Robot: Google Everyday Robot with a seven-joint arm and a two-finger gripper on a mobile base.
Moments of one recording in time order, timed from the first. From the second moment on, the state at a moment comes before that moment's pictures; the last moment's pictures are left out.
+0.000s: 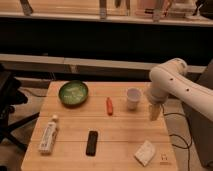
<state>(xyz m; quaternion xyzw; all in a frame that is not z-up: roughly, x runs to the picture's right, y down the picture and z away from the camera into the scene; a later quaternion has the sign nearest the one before) 0.233 0.092 0.706 -0.28 0.00 0.00 0.96</state>
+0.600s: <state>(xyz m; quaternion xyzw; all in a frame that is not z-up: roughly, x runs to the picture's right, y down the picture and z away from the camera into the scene) 0.233 0.090 0.709 -0.28 0.00 0.00 0.96</state>
